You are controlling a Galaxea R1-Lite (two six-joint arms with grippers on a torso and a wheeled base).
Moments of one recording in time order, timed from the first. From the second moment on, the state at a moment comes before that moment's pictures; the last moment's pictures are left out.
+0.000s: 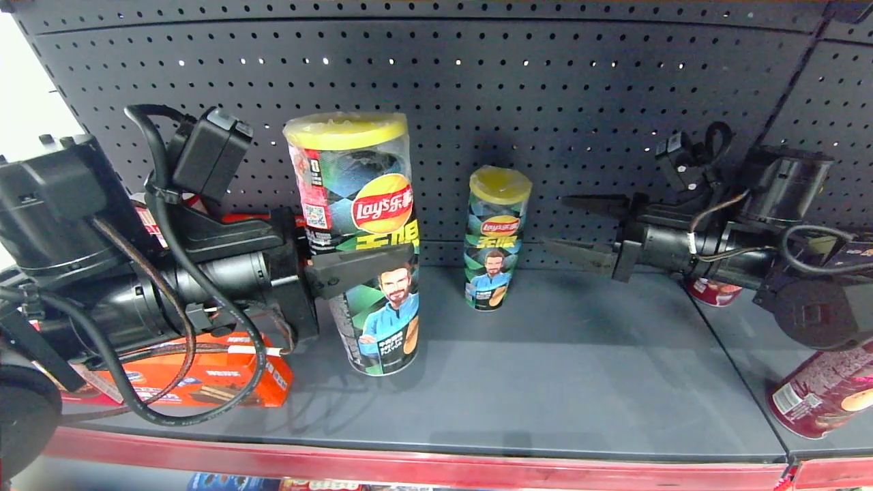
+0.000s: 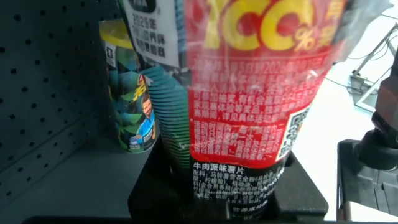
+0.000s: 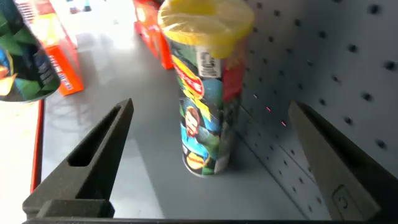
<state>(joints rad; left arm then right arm) -0.42 1.52 -0.75 -0.84 -0.72 -0.04 0.31 1.79 -1.04 -0.81 0.78 -0.17</state>
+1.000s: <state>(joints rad) -0.41 1.52 -0.75 -0.84 -0.78 -0.04 0.36 2.09 -1.30 -0.82 0.93 -0.21</state>
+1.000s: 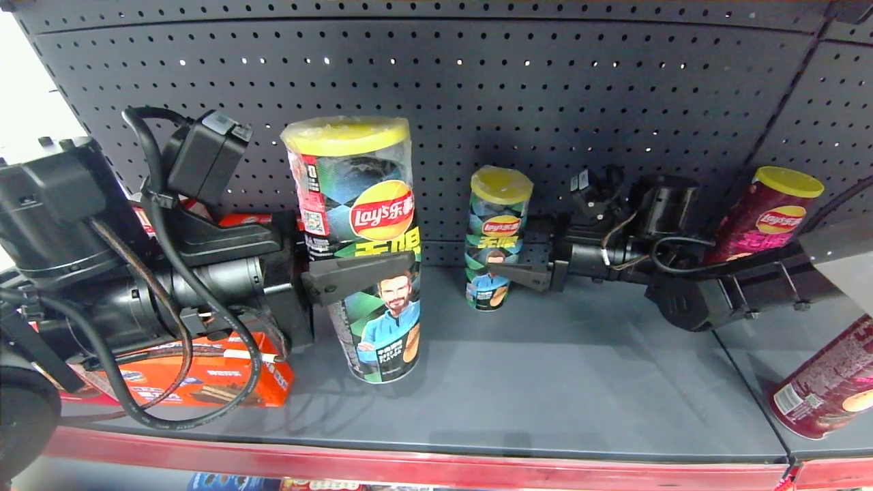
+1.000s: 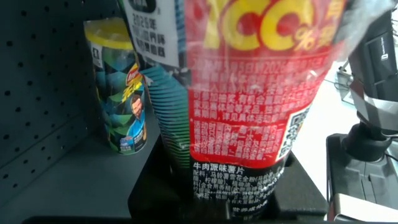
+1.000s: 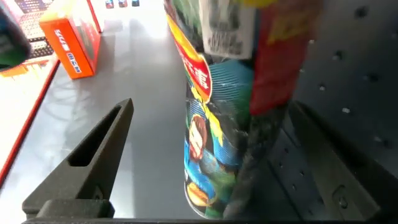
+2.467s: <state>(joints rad) -0.36 1.52 -0.66 -0.90 -0.78 -0.04 0.41 2.21 -1.35 -0.87 0.94 -0.20</state>
